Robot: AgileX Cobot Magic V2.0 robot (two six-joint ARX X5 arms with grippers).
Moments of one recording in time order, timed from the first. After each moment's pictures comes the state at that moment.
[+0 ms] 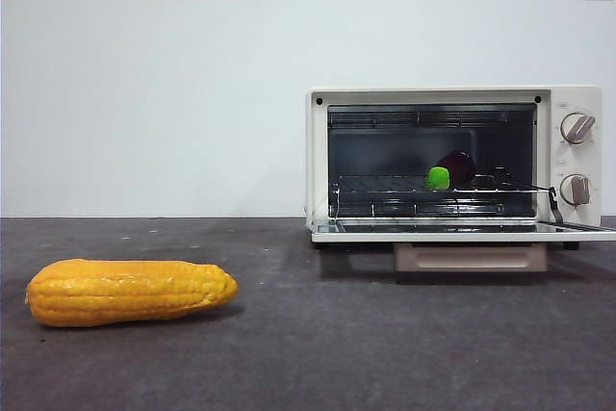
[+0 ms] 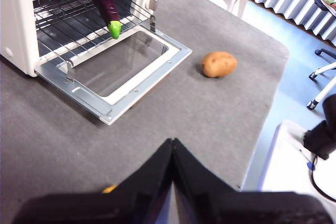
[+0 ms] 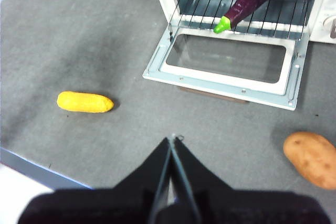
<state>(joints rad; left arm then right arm) -0.28 0.99 0.94 -0.55 0.73 0.12 0.26 0.79 1.36 -1.26 -0.24 0.06</state>
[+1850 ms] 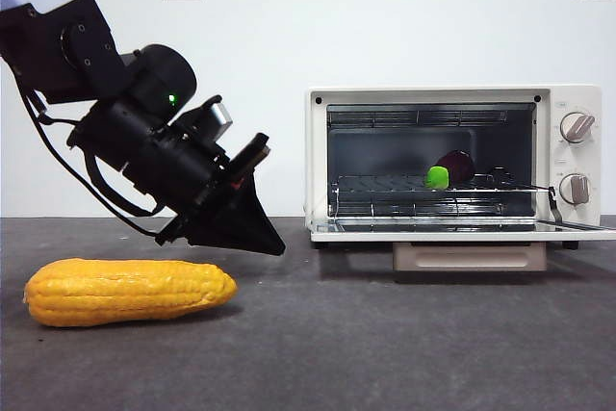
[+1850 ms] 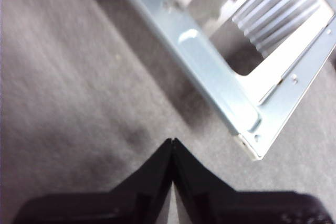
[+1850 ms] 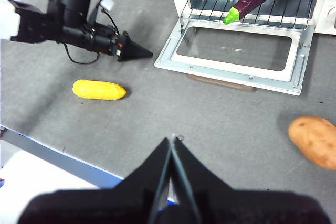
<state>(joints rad) -0.40 1.92 1.06 0.06 0.57 -0.14 0.26 0.66 1.36 -1.35 -0.27 0.06</state>
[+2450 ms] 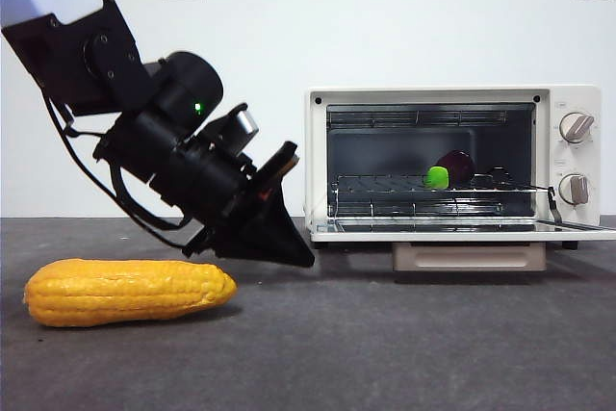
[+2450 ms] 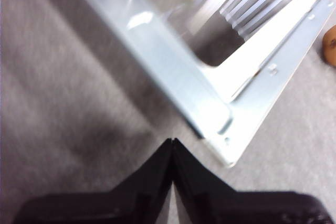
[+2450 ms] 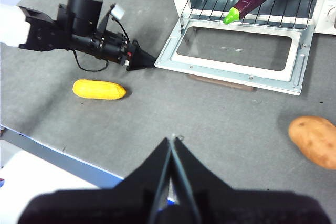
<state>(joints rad) -0.46 1.96 1.06 0.12 0.58 -0.17 0.26 0.66 1.36 -1.35 -0.27 0.06</state>
